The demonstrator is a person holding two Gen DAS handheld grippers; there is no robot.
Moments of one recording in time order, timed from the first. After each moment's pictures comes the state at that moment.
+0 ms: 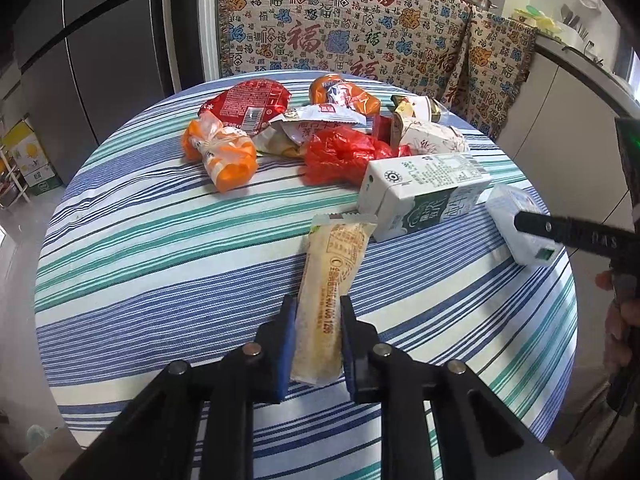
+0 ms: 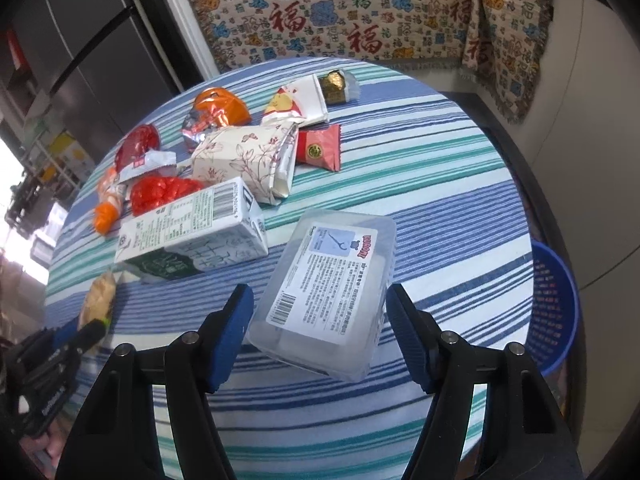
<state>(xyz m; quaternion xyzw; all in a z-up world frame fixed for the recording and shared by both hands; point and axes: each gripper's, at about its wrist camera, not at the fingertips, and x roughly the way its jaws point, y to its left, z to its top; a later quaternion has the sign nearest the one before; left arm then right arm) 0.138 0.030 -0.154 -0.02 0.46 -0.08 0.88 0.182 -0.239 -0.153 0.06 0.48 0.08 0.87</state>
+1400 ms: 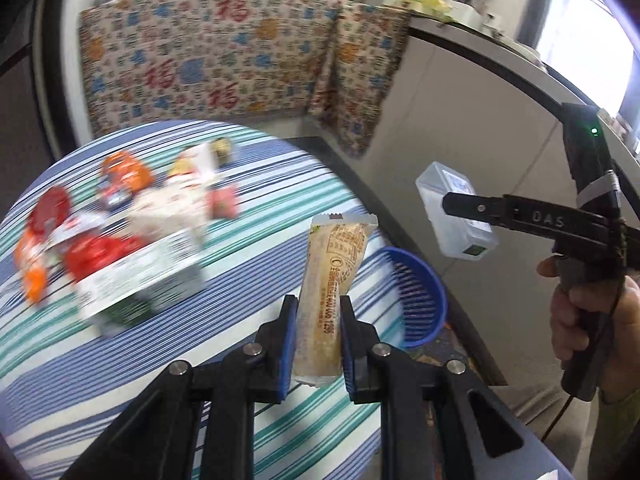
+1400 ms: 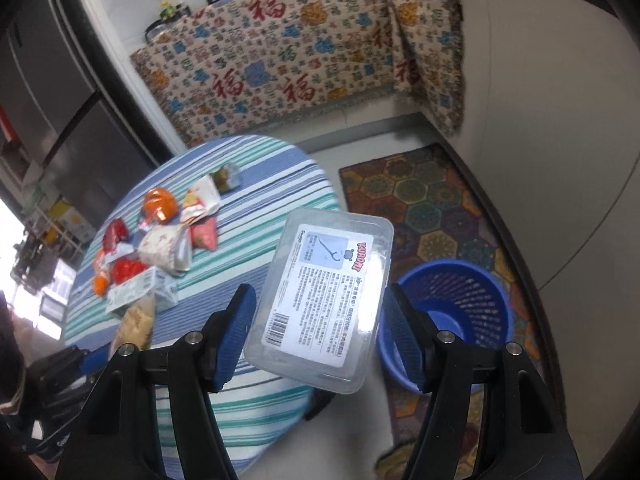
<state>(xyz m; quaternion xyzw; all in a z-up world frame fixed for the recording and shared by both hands) 0.148 -0.186 -0.085 0.00 0.43 -0.26 0.86 0.158 -0.422 -0.087 0.14 0.43 0.02 0.89</state>
